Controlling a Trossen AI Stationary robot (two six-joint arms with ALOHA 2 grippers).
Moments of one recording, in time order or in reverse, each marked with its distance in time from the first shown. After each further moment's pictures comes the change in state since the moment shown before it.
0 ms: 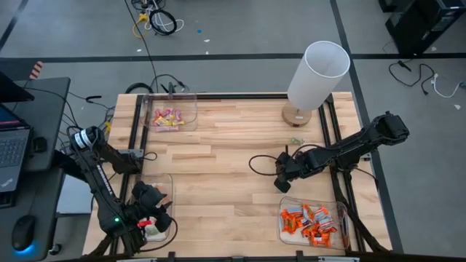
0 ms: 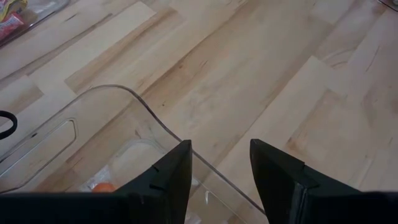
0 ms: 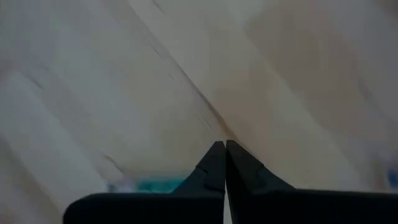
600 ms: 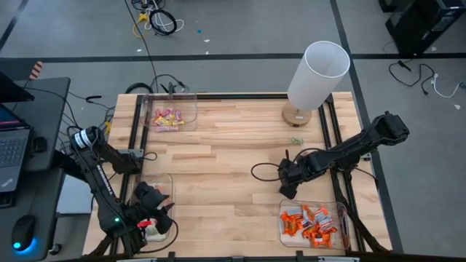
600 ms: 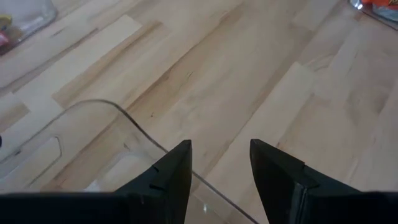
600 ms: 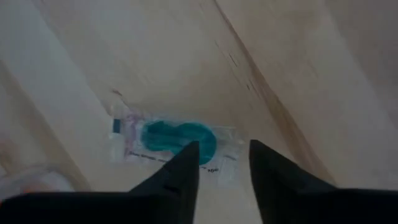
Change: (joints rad) left arm 0.000 0.000 0.000 0.040 -0.048 0.058; right arm 0.047 -0.001 -0.027 -0.012 -0.123 -0.049
